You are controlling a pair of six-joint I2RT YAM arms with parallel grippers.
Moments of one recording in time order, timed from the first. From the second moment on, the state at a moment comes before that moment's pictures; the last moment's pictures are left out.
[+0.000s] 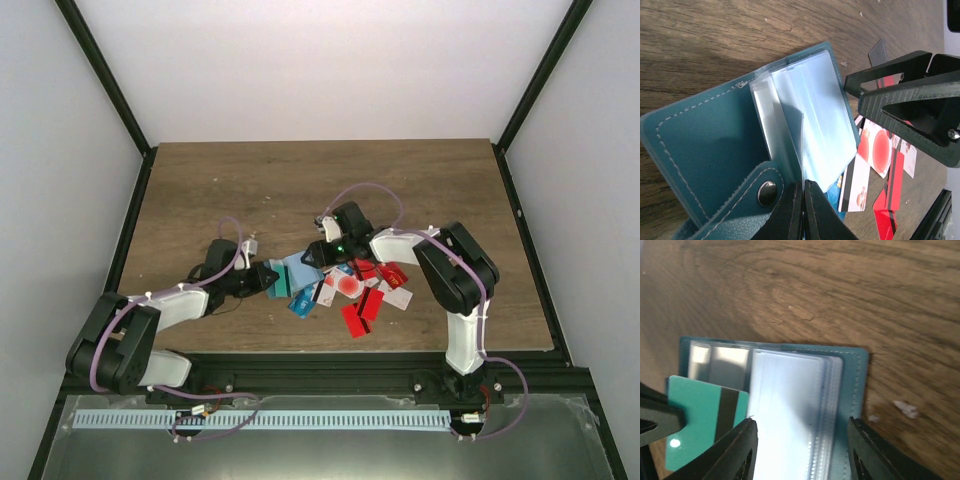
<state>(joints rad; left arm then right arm) -0.36 1.36 0.40 0.20 0.49 -0.73 0.62 1.95 1.09 -0.01 -0.56 0.38</state>
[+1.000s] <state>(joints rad) -0.32 1.49 0.52 0.11 0.54 -0.65 0.64 1.92 1.00 0.03 -0.53 0.43</state>
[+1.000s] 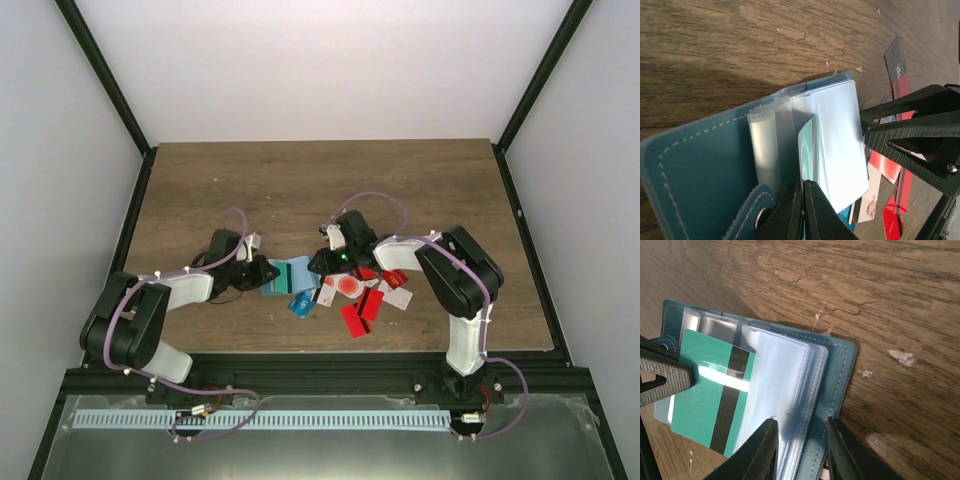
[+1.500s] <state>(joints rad) -0.30 1.55 0.54 0.16 0.58 -0.66 0.64 1.92 1.00 0.03 -0.53 0.43</state>
